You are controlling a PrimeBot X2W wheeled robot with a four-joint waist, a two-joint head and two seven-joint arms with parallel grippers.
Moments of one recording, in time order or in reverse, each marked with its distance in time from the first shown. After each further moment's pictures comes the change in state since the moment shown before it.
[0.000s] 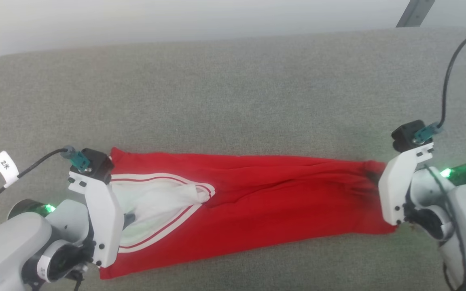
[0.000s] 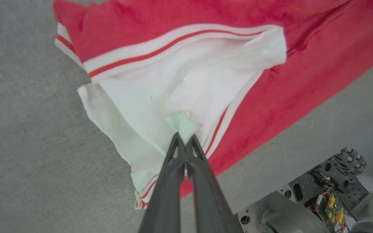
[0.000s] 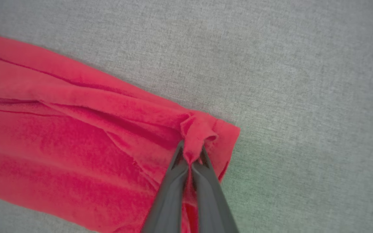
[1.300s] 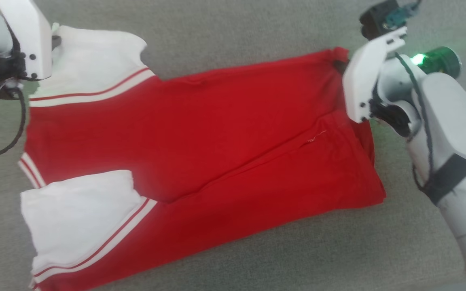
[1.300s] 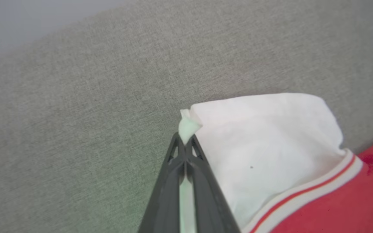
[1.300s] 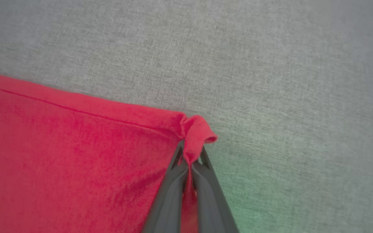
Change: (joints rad) left arm -0.673 -0.323 0.076 0.968 0.166 -0.386 0.005; right arm -0.527 0.171 0.124 0.346 -0.045 0.000 -0.143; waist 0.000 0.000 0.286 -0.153
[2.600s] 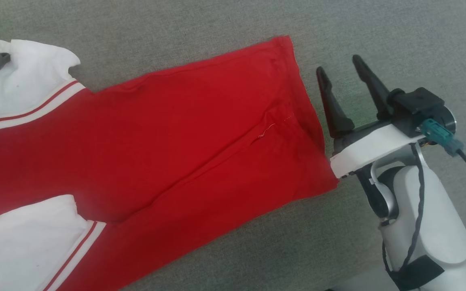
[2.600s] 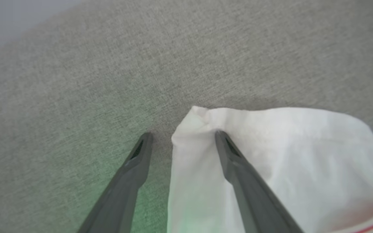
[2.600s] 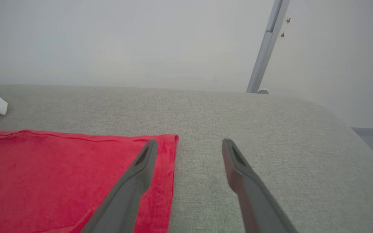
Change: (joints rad) left arm 0.079 0.207 0.046 -0.156 0.007 0.078 0.102; right arm 0.489 0.166 -0.285 -0.504 -0.297 -0.001 -0.599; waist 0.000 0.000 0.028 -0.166
